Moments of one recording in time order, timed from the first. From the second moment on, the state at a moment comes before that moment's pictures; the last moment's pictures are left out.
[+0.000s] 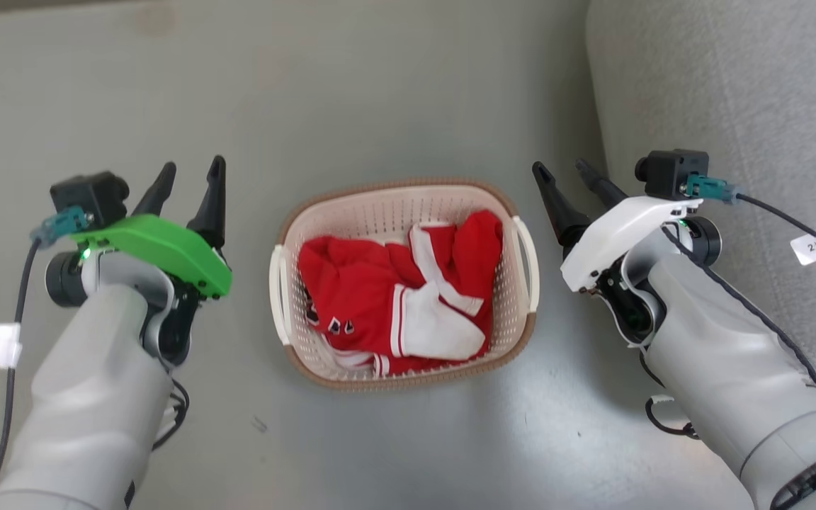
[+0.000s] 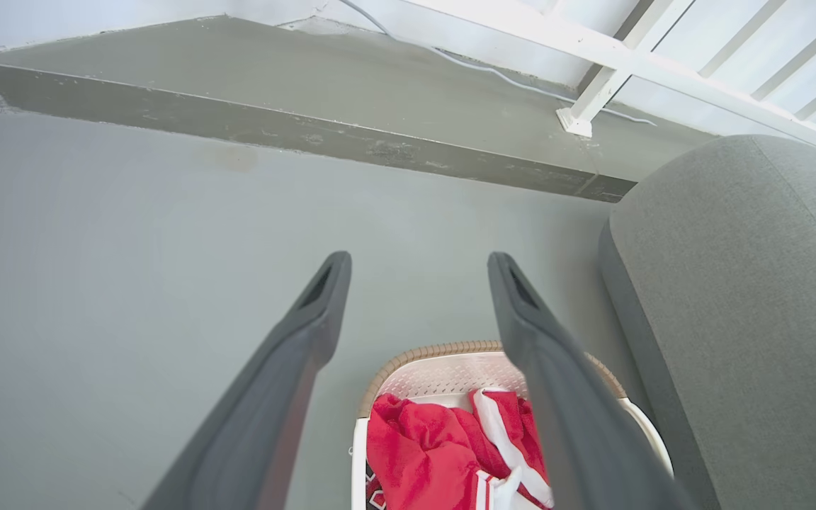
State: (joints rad) left arm -0.73 0.15 -0.53 0.83 -0.83 -0.12 -0.25; right arm -0.73 -0.12 0.67 0.92 0.78 0.12 -0.25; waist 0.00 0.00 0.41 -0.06
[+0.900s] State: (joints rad) left arm -0.34 0.12 -0.27 0.44 -0.63 -0.08 -0.25; right arm -0.43 -0.14 0.47 0.58 0.58 0.02 -0.25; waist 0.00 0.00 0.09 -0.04
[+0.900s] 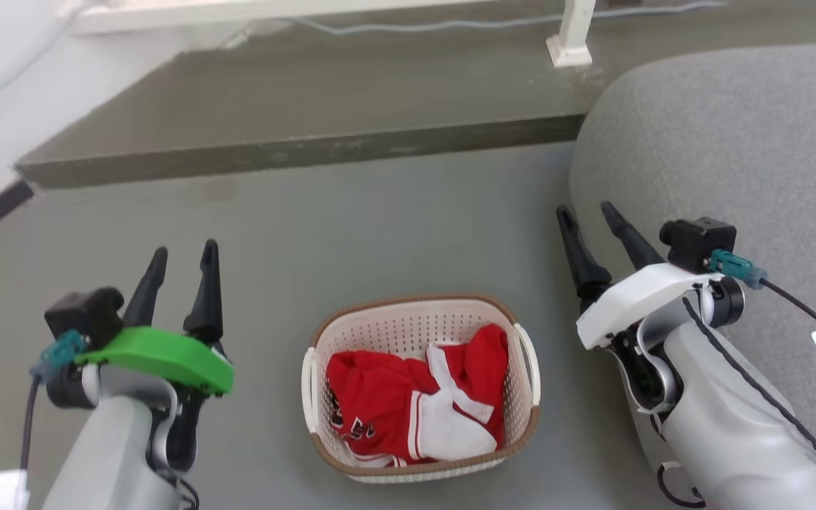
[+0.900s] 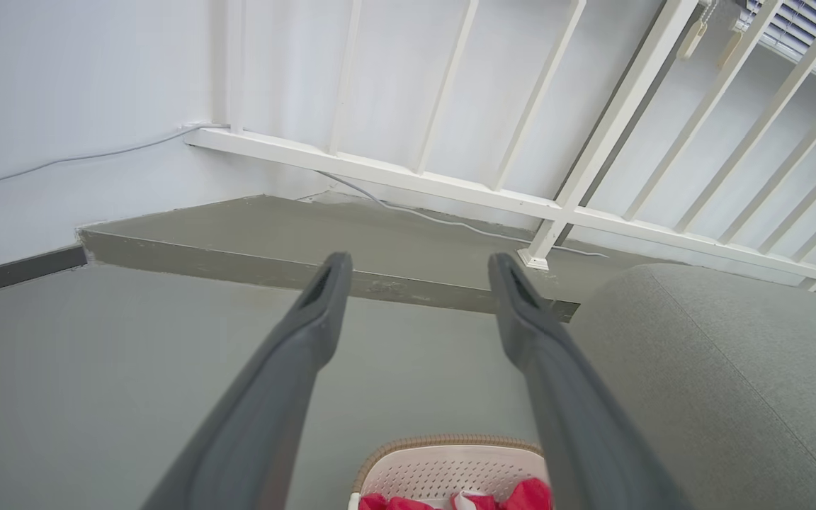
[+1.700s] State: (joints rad) left arm -0.15 0.08 -0.19 0.26 -0.49 -0.07 -0.25; right arm -0.25 -0.14 0.37 0.36 0.43 -0.05 -0.25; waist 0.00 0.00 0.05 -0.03
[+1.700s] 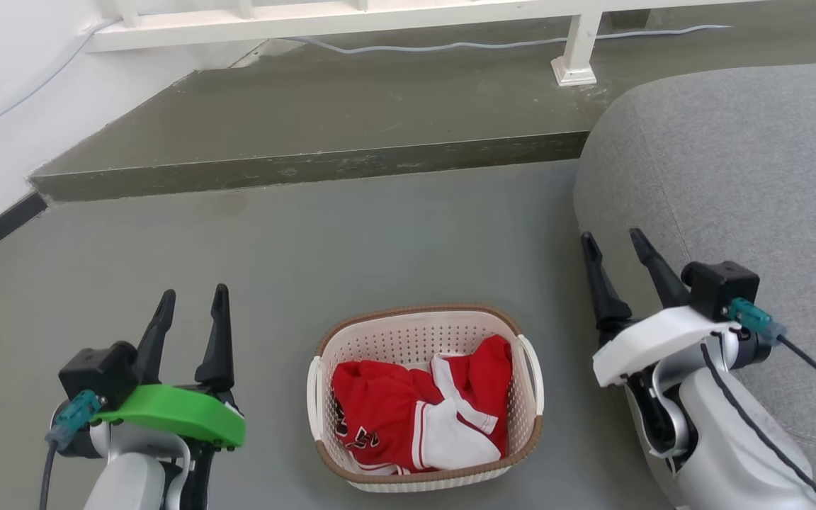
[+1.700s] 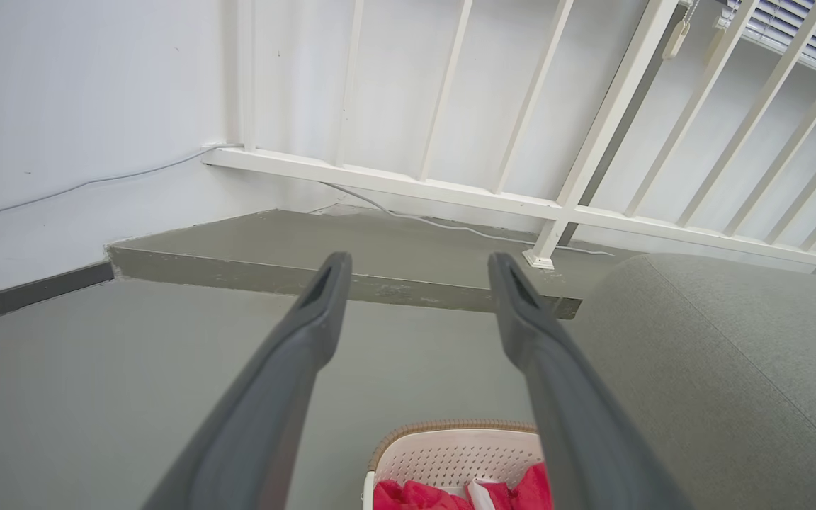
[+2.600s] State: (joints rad) left arm -0.08 0.05 -0.17 0.21 -0.44 -0.08 -0.25; right arm -0.19 -0.12 0.34 0.31 0.37 -0.04 -0.25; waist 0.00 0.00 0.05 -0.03
